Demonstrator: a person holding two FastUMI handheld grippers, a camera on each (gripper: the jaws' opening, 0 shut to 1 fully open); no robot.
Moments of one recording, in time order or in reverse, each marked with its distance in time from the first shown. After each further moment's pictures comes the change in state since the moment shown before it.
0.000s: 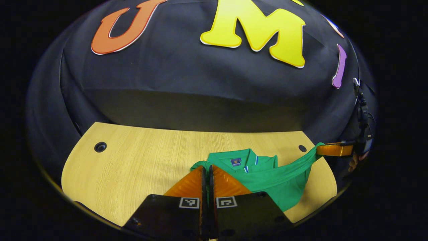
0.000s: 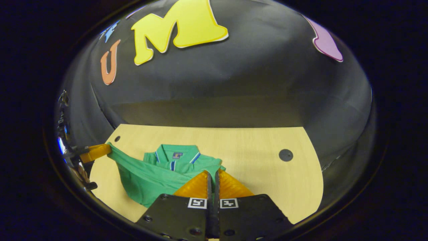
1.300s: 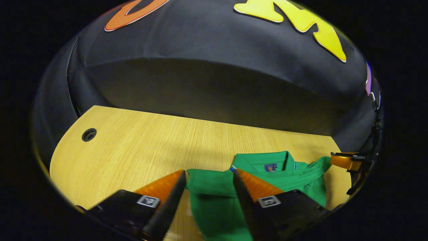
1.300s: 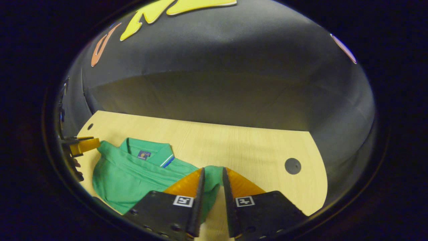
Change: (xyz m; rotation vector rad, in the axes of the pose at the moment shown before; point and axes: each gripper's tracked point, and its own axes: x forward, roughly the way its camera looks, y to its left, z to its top) left arm 0.091 0.041 -0.050 -0.098 0.114 0.101; right arm 0.103 -0.031 -0.020 -0.081 0.012 -0.124
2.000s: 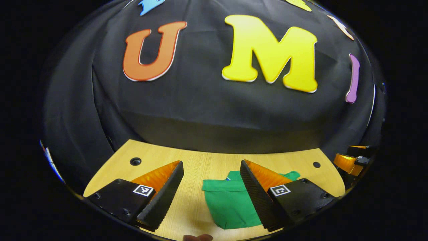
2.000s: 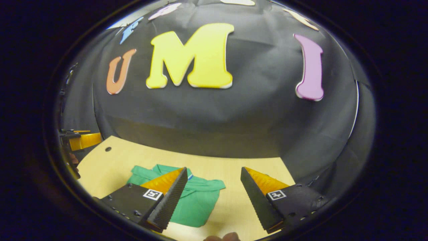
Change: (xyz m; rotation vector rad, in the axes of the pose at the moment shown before) left arm -0.204 -0.026 0.104 0.098 -0.324 0.041; right arm -0.224 0.031 0.056 0.012 -0.366 -0.039
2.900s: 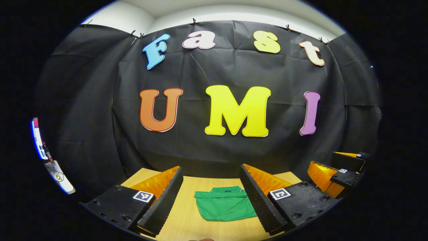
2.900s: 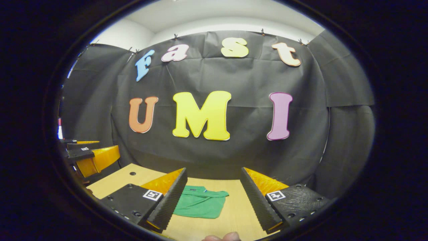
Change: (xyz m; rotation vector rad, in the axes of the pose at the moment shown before) left arm -0.222 -0.058 0.067 0.011 -0.278 -0.004; right arm -0.230 0.039 0.051 0.020 -0.285 -0.016
